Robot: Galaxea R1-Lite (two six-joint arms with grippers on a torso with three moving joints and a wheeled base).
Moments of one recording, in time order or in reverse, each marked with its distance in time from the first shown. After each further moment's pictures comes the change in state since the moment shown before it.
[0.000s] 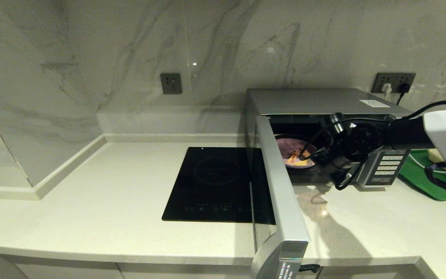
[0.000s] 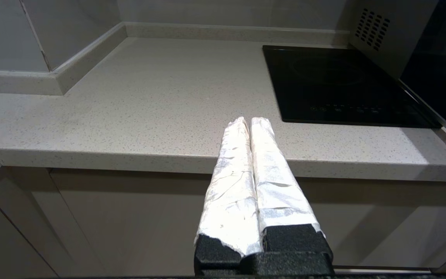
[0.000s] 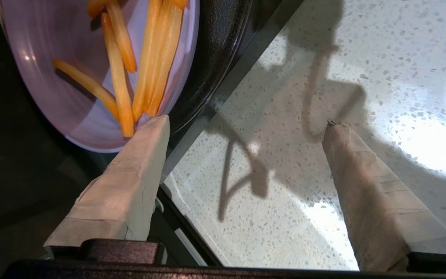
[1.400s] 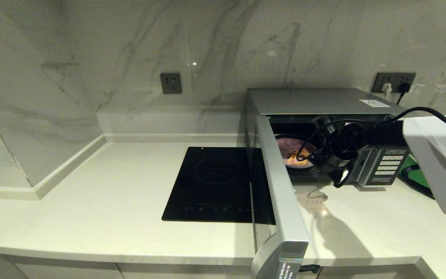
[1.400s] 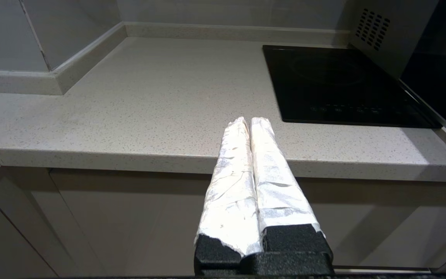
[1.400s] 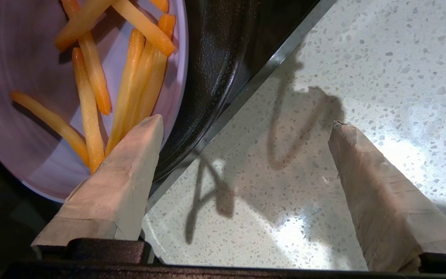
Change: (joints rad) left arm 0.000 0.000 0.000 0.000 0.000 0.000; right arm -0.016 0.126 -0.199 0.115 -0.077 -0.082
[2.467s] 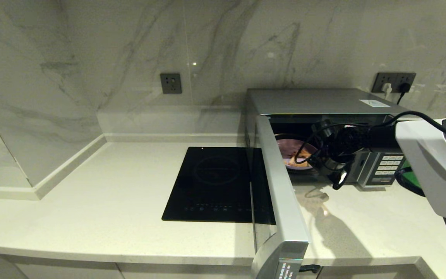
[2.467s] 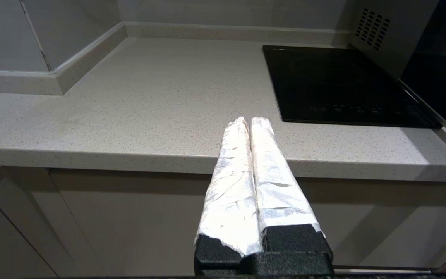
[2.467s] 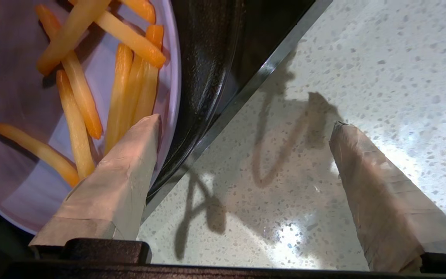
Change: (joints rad) left arm 0.000 0.000 0.000 0.000 0.000 0.000; right arm 0.001 0.033 -0.013 -0.002 -0.043 0.011
